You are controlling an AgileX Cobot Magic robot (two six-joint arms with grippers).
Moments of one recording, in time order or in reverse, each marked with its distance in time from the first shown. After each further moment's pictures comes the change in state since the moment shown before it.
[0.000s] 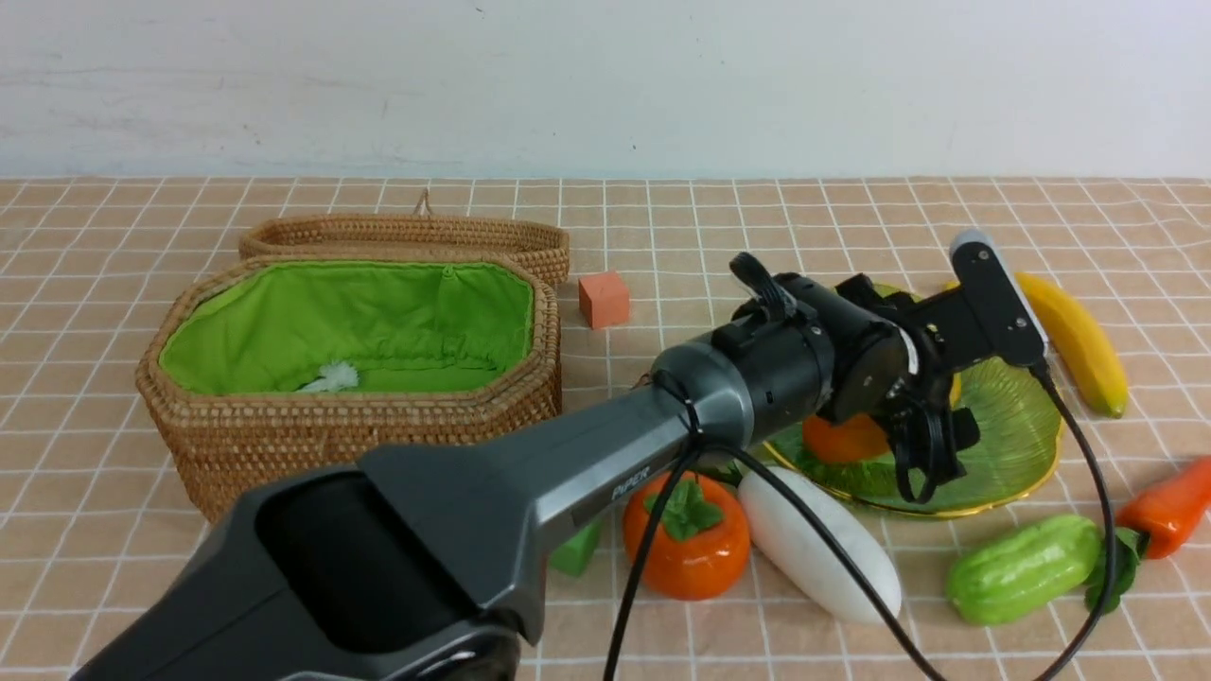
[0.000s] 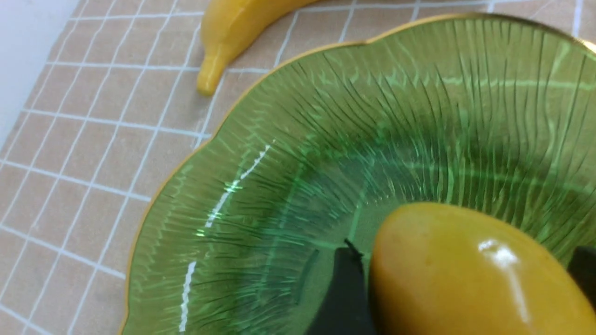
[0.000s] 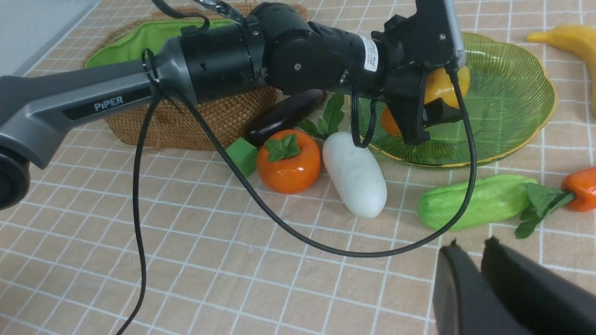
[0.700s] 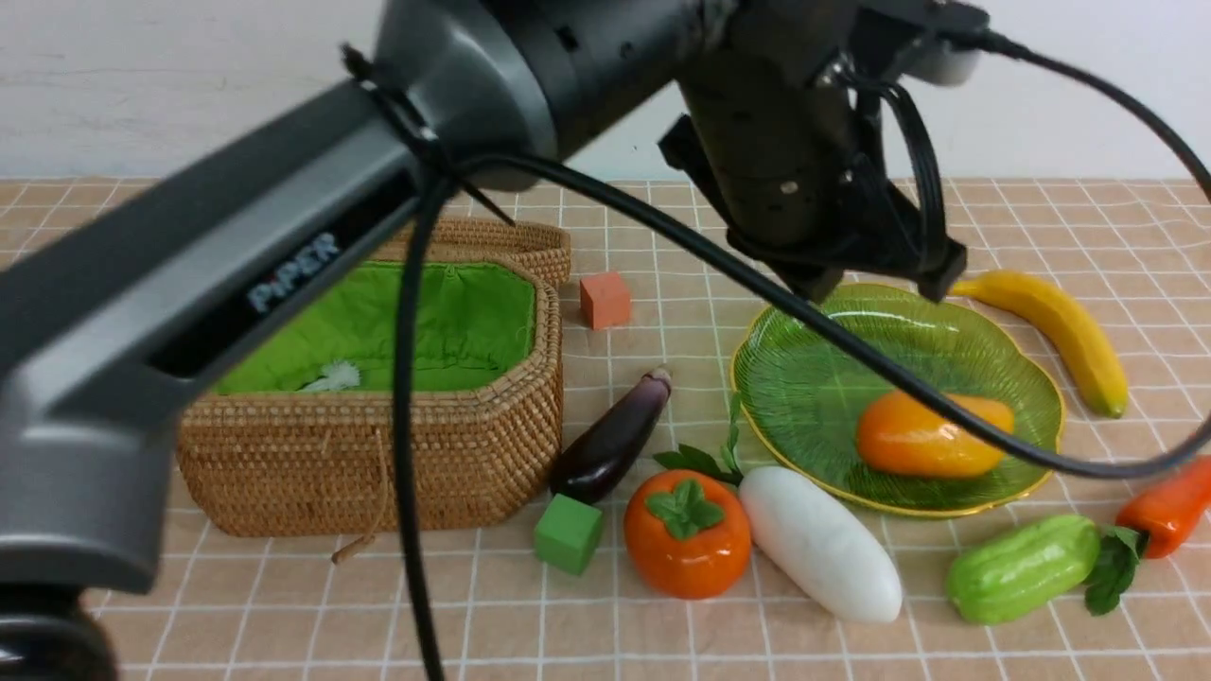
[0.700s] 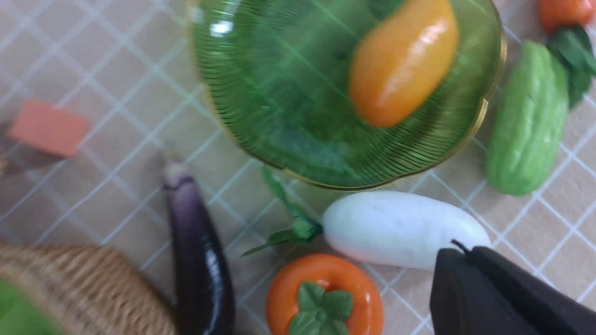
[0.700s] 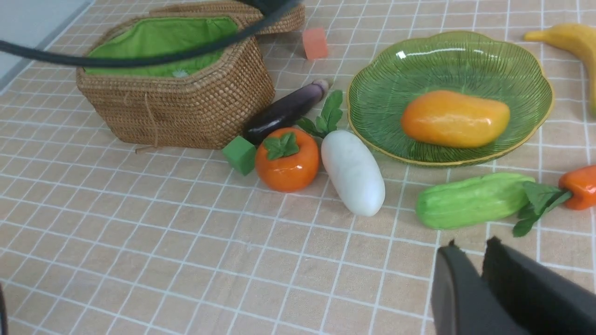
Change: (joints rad) right arm 0.001 0.000 0.000 -0.008 0.003 0.000; left arm -0.002 -0.522 0.042 0.069 0.821 -0.642
